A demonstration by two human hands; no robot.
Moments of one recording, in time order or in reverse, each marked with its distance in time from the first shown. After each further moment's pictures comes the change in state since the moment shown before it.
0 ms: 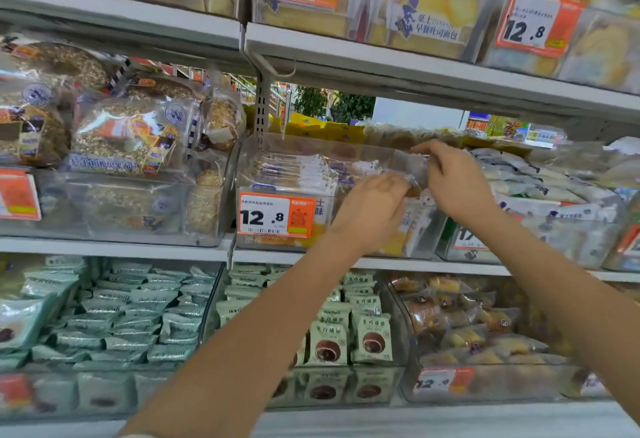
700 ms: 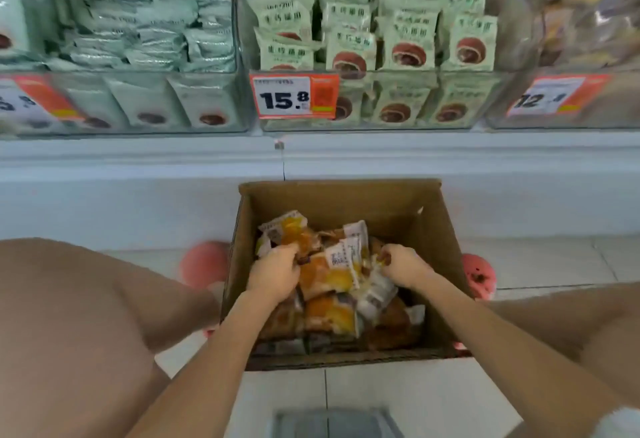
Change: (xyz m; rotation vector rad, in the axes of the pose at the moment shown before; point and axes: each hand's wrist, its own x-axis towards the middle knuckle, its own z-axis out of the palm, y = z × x) left_hand -0.497 0.022 0.122 -0.205 -0.947 -0.846; right_hand -0.477 -0.008 0.251 0.127 -1.328 0.593
